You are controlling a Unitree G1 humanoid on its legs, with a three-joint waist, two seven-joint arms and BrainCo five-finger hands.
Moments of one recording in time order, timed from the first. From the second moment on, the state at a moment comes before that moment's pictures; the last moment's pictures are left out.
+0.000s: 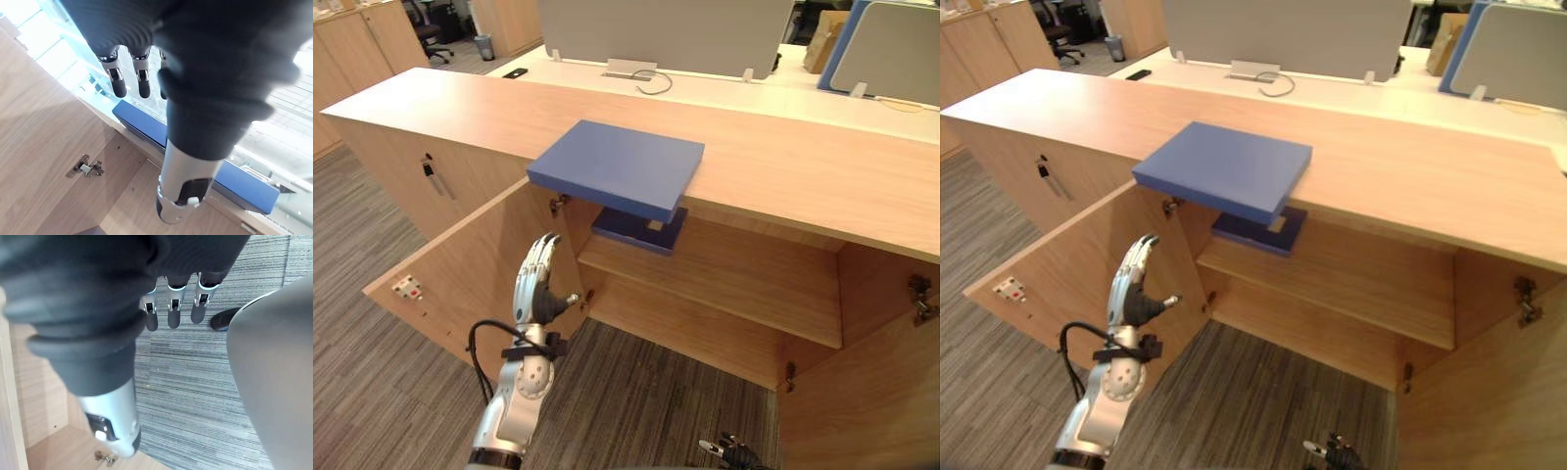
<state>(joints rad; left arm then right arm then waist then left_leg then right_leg) 0.00 0.17 -0.08 -0.01 0.84 -0.17 0.42 0.08 -0.11 -0.09 1.13 0.21 -0.07 0.09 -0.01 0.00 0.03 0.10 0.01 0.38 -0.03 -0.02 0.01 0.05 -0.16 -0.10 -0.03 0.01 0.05</state>
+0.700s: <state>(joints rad) -0.20 0.25 -0.08 0.10 1.07 0.01 0.56 0.08 -0.10 -0.10 1.14 0.18 -0.07 0.06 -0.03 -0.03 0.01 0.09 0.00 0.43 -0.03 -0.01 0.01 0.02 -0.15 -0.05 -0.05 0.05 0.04</state>
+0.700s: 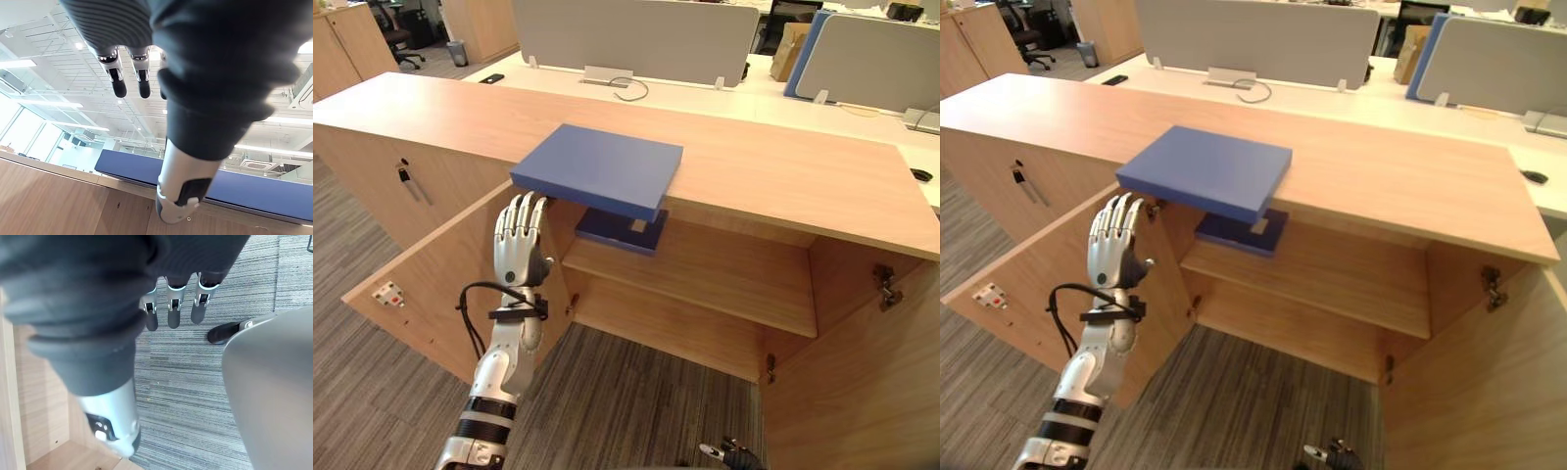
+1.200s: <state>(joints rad) -0.30 0.29 -0.14 0.21 1.07 0.03 0.56 0.07 -0.09 -0.10 1.15 0.18 -0.07 0.05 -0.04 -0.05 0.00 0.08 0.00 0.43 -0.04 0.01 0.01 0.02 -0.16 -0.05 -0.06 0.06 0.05</state>
